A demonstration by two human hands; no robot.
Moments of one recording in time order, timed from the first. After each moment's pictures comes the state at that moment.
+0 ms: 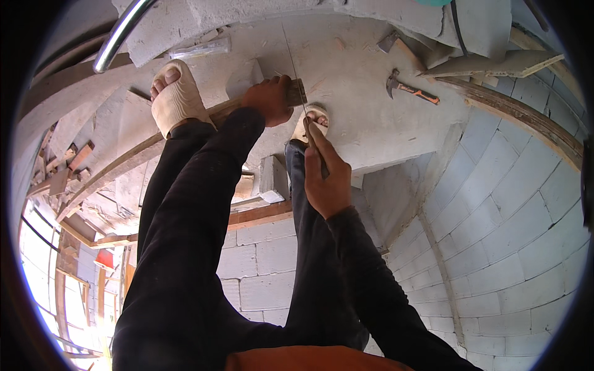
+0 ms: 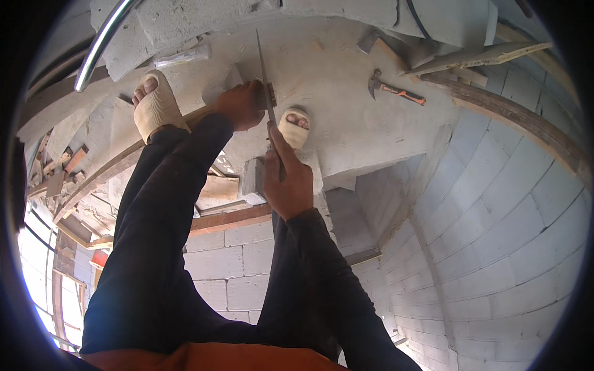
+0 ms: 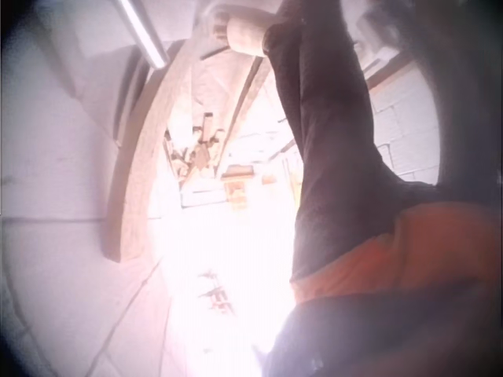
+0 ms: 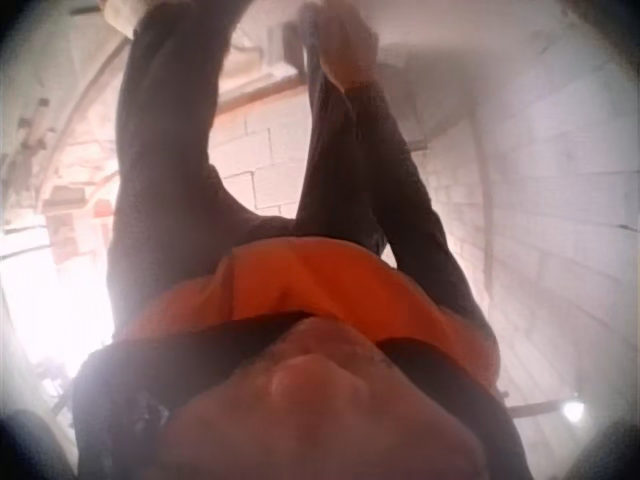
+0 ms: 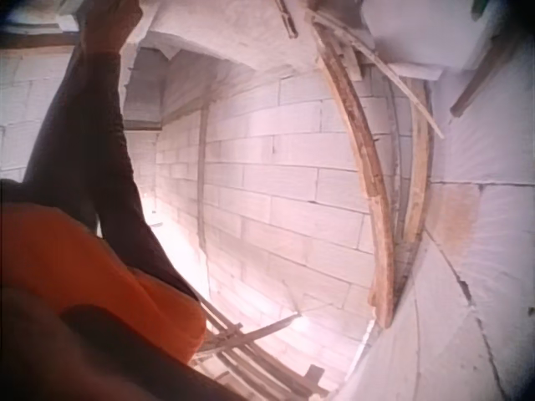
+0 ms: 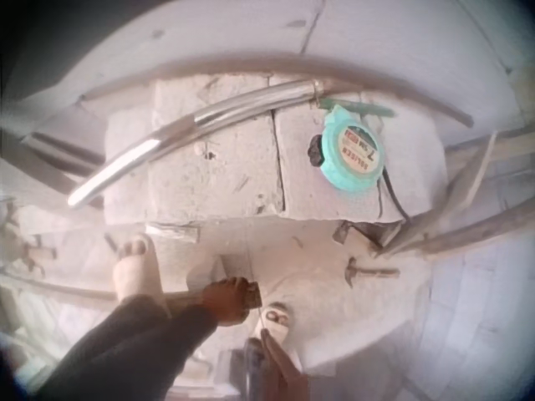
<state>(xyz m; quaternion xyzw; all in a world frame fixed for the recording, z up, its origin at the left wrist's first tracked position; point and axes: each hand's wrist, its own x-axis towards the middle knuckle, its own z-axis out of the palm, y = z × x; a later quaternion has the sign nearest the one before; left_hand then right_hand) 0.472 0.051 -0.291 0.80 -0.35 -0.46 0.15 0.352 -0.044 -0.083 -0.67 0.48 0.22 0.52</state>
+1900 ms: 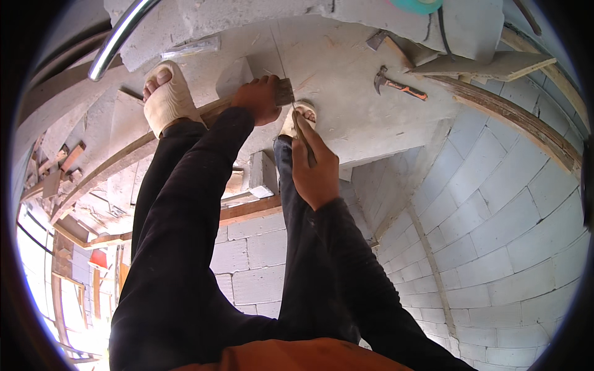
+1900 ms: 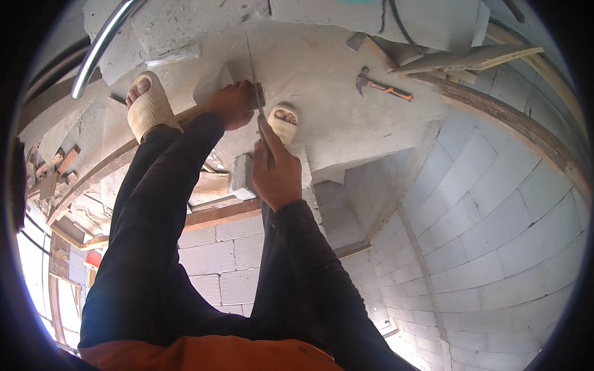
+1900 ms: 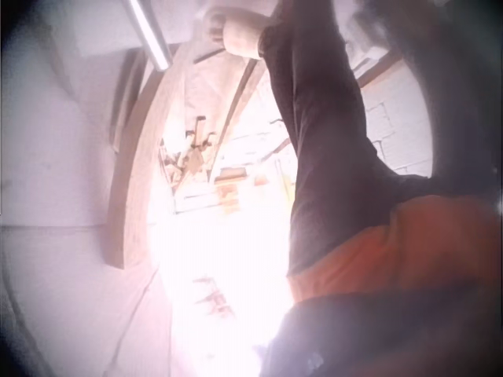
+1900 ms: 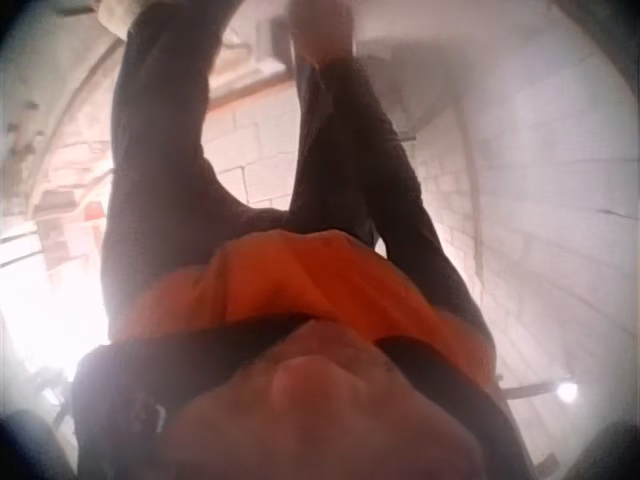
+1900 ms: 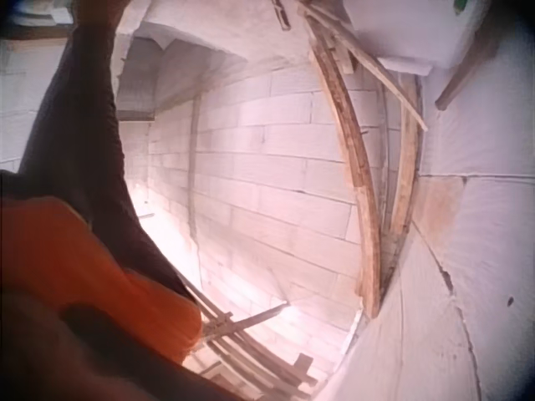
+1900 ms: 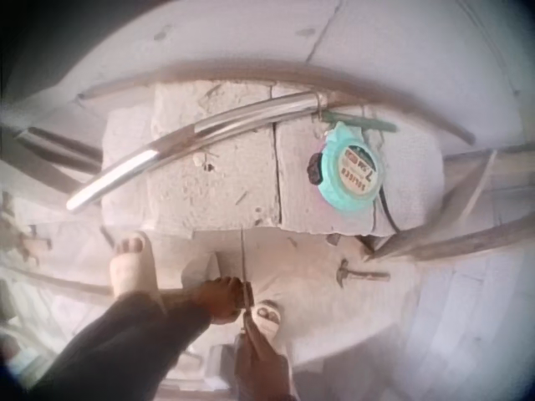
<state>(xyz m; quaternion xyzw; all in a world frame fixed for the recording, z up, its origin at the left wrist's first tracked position) 0.477 0.053 -0.292 0.79 -0.36 -0.48 0.13 0.377 -0.049 -0.086 -0.70 0.46 0.20 0.51</state>
